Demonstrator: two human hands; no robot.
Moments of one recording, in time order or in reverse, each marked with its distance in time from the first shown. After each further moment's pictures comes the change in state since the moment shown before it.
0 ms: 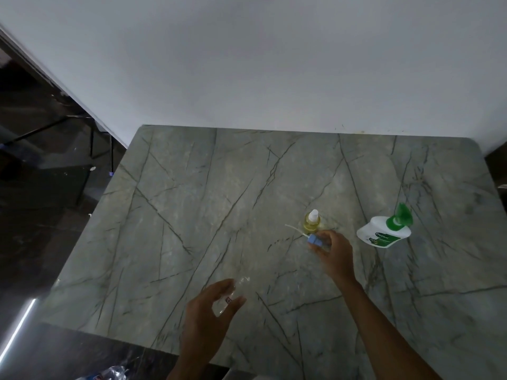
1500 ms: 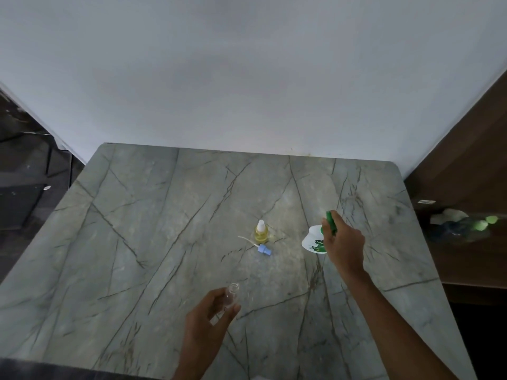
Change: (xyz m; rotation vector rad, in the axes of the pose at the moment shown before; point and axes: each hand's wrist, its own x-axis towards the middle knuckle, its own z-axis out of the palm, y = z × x) left_hand -0.027 0.055 0.080 -0.298 -0.034 0.027; right_hand 0.019 -0.033 -0.165 -0.415 0.345 -0.148
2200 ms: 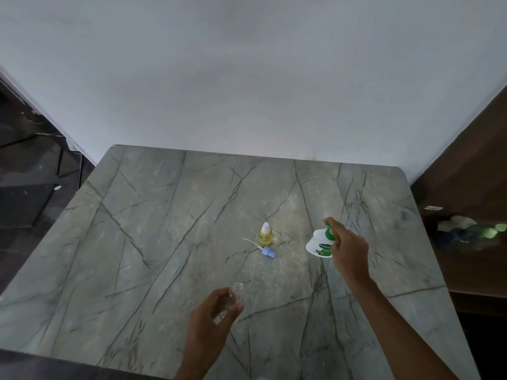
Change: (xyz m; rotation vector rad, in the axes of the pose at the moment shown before) left_hand 0.000 0.001 0.001 -0.047 0.007 -0.007; right_hand -0.008 0.005 -0.006 0.061 -0.091 -0.051
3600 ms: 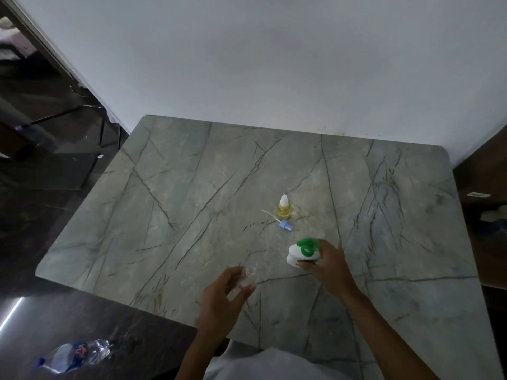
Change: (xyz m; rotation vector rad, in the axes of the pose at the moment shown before) left_hand -0.035 -0.007 0.007 0.158 0.049 0.016; right_hand -0.085 -0.008 0.038 0.474 -0.571 0.081
